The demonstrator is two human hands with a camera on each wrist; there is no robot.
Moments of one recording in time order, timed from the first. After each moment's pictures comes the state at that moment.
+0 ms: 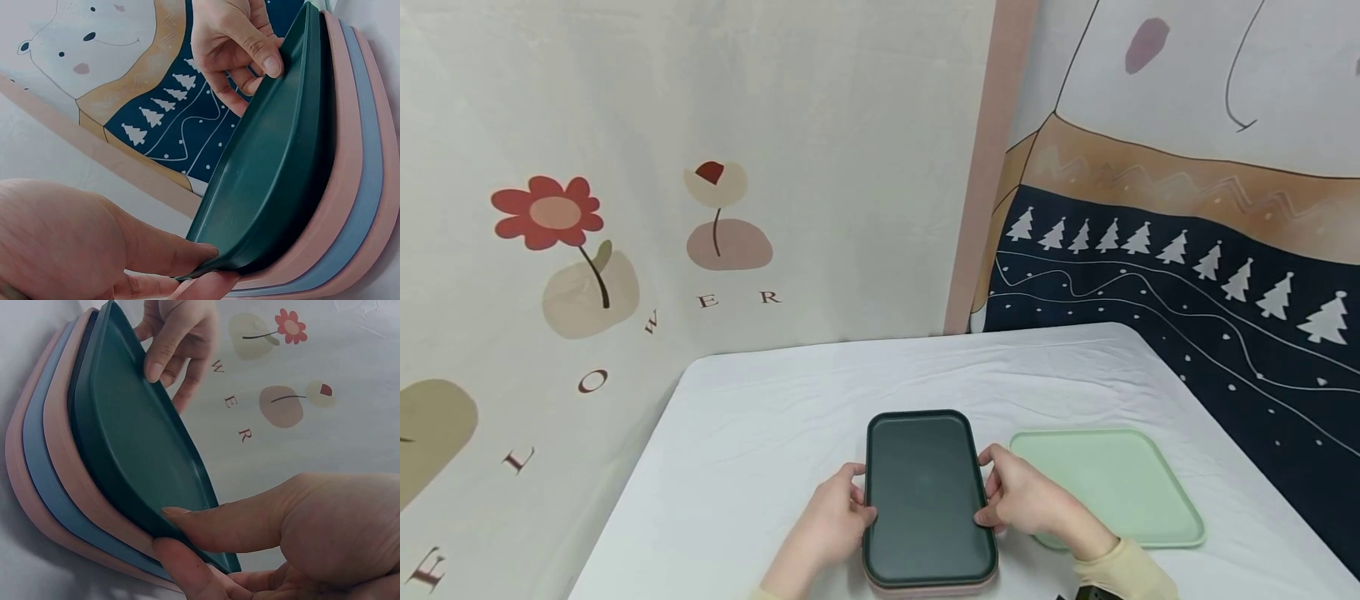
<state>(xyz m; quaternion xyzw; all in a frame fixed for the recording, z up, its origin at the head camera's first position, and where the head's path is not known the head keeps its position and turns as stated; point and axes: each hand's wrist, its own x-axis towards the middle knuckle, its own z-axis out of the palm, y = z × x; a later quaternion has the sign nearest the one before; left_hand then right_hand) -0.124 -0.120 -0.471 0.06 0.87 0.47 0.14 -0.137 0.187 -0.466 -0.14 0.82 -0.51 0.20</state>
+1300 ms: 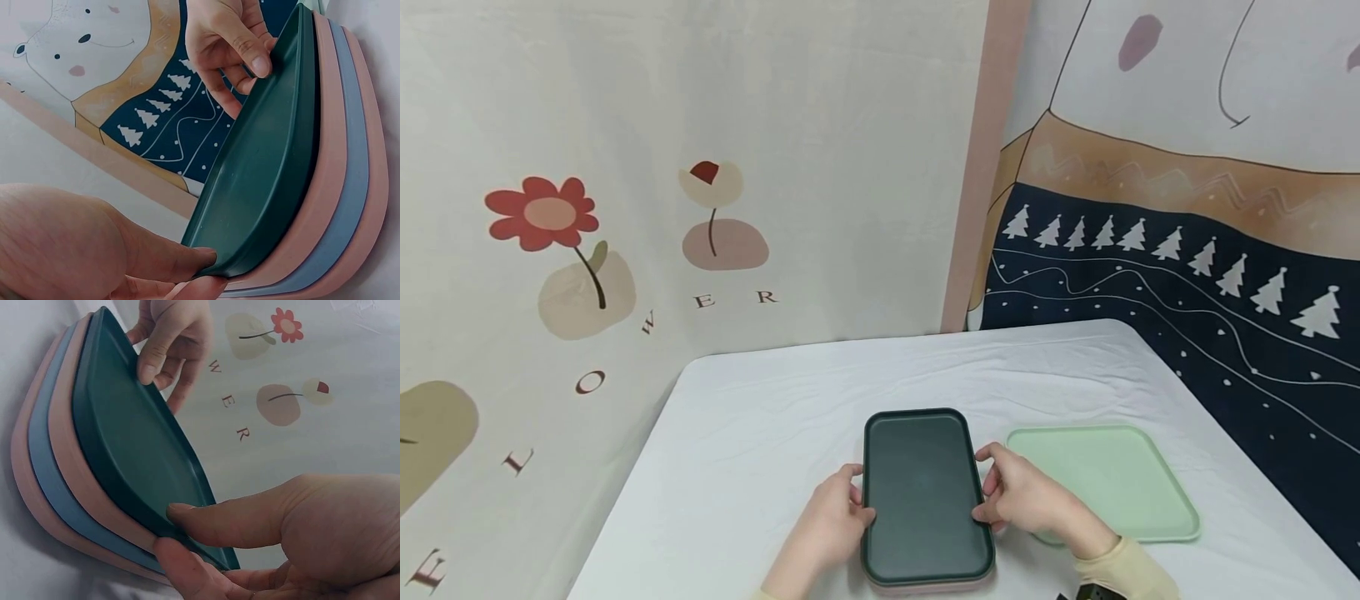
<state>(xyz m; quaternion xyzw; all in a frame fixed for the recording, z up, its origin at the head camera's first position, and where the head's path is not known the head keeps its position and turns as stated) -0.124 -0.117 -0.471 0.05 0.90 0.42 0.13 -0.134 0.190 -0.466 -0.13 0.82 -0.53 0.19</state>
